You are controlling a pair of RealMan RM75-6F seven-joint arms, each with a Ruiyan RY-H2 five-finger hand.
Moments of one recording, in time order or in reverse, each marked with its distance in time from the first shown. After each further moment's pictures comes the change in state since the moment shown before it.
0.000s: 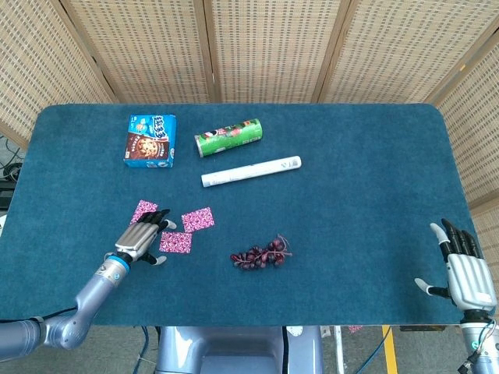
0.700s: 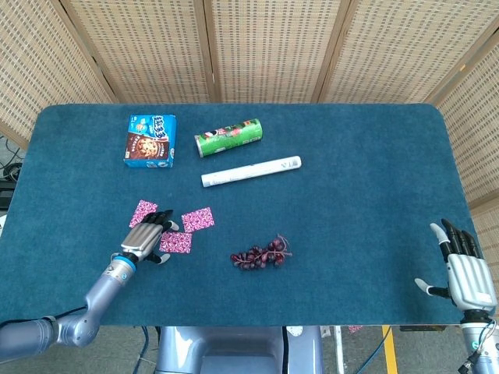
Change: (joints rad) left arm 0.009 -0.088 -0.014 0.085 -0.010 0.010 0.035; right arm 0.001 0.001 0.000 0.000 0.001 -0.002 0.004
